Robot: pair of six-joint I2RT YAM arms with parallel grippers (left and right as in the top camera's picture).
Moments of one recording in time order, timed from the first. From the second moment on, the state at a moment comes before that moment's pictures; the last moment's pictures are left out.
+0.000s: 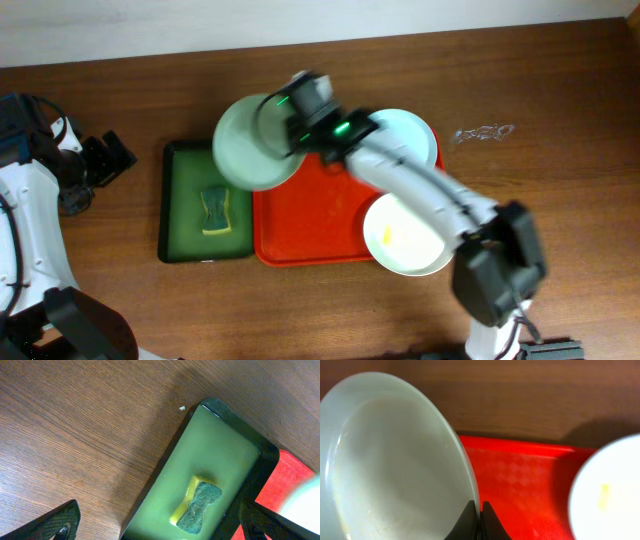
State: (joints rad) left arm 0.38 1.74 1.59 -1.10 0.21 -0.22; right arm 0.56 1.95 1.68 -0.67 0.09 0.48
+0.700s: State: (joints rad) left arm 0.38 1.74 1.59 -1.10 0.21 -0.23; right arm -0.52 1.88 1.68 -1.34 -0.16 0.31
